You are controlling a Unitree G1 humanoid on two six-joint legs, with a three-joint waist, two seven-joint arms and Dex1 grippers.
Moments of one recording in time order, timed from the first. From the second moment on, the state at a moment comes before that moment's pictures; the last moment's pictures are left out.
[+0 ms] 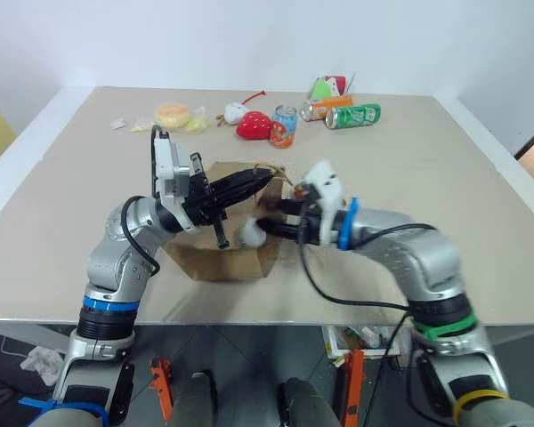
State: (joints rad) left arm -0.60 0.33 0.03 -0.10 -0.63 0.22 -1.03; right arm -0.63 -0.53 0.04 -0.24 0.54 0.92 0.70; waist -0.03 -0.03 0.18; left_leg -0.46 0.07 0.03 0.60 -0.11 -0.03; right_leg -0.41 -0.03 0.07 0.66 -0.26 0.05
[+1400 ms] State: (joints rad) left arm -0.60 0.33 0.03 -0.11 -0.64 0.23 -1.02; right arm -0.83 -0.48 0.30 0.47 -0.15 0.33 0.56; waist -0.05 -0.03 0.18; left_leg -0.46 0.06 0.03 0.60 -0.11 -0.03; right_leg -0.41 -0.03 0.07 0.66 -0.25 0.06
